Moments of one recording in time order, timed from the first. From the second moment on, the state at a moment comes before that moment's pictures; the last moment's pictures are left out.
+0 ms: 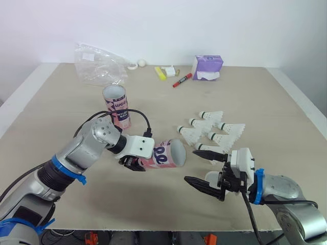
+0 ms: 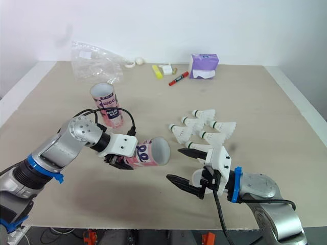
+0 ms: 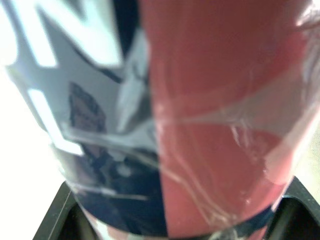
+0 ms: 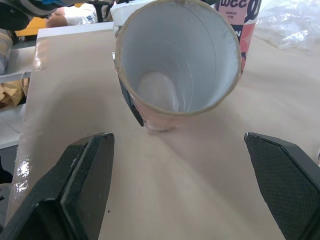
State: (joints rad) left arm -0.73 0.72 -0.53 -0.18 0.09 0.47 -1.36; right arm 0.10 -0.66 -0.08 -0.56 0.56 0.31 0.92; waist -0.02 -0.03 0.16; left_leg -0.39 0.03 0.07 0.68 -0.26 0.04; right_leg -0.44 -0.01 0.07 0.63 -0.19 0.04
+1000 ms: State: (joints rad) left arm -0.74 0.68 -0.54 -0.17 0.11 0.51 -1.36; right arm 0.27 -0.51 -0.27 -0.77 0.67 0.73 0.31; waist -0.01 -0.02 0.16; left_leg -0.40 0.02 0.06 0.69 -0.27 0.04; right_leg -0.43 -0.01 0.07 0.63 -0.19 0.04
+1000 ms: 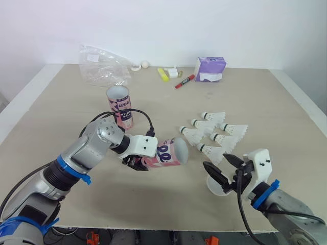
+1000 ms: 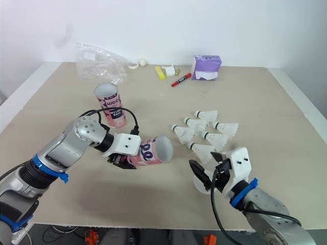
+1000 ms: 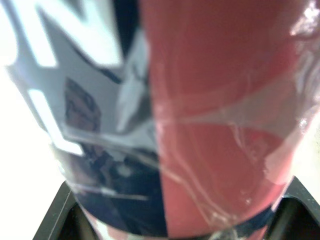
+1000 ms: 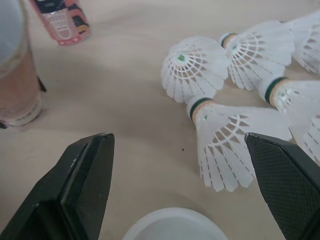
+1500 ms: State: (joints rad) left arm -0.74 0.67 -0.54 -0.18 0.11 0.52 -1.36; right arm 0.18 -0.40 -0.23 -0.71 0.69 0.78 0.21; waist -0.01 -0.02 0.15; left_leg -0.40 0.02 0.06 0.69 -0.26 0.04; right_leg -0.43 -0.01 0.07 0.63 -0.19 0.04
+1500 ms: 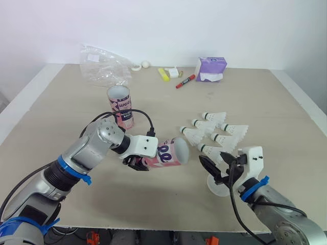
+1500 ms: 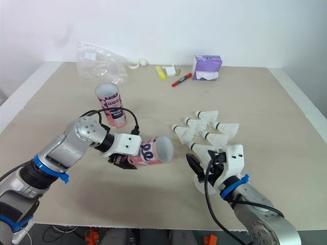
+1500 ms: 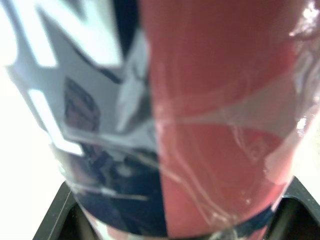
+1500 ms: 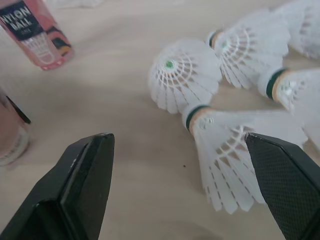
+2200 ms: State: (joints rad) left arm -0.72 0.67 -0.53 -0.21 0.11 0.55 -1.33; right arm 0.08 -0.37 -0.20 -0.61 0.68 0.82 0.15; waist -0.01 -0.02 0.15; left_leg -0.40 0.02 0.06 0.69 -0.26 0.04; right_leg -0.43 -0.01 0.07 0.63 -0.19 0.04
